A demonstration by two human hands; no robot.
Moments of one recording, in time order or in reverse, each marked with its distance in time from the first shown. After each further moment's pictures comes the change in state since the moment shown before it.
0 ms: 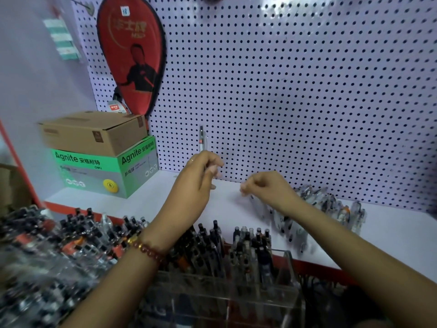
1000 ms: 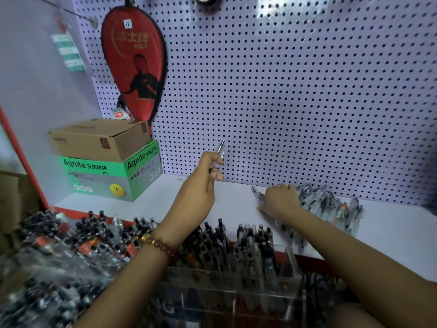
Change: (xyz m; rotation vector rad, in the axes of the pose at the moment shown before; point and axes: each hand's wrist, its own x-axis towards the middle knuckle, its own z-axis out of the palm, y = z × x) left_hand -0.002 -0.009 -0.002 0.080 -0.112 0.008; right_hand 0.018 0.048 0.021 -0.960 -0.090 0.254
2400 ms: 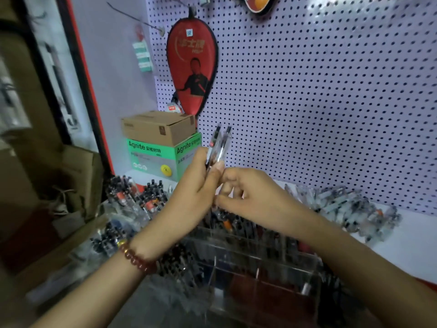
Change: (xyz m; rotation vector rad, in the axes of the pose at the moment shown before) left_hand -0.082 0.064 -0.060 -0.114 0.247 0.041; right_hand -0.155 -0.087 -0.125 0.972 0.077 -0.732
